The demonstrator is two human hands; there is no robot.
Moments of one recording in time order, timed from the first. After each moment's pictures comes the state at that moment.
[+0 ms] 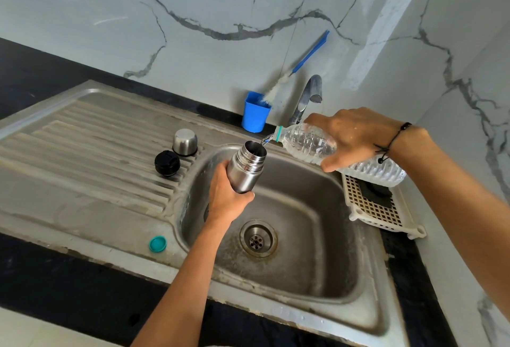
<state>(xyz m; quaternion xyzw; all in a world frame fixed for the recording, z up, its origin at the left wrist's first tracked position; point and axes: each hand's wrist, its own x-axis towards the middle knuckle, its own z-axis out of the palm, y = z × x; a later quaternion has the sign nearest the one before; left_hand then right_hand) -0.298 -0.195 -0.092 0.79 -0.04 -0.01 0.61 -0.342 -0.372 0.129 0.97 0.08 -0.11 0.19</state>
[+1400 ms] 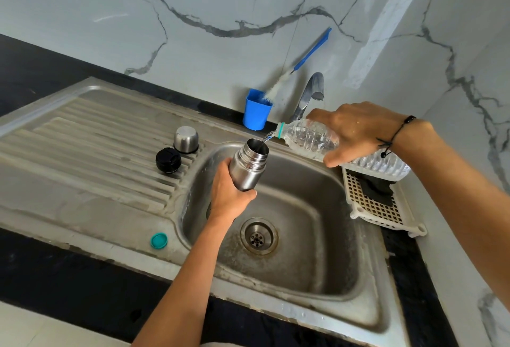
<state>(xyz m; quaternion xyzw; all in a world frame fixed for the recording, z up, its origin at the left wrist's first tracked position) -0.301 -0.196 -0.090 0.78 -0.05 -0.02 0.62 -0.342 -0.370 0.133 0.97 0.07 -0.12 0.20</state>
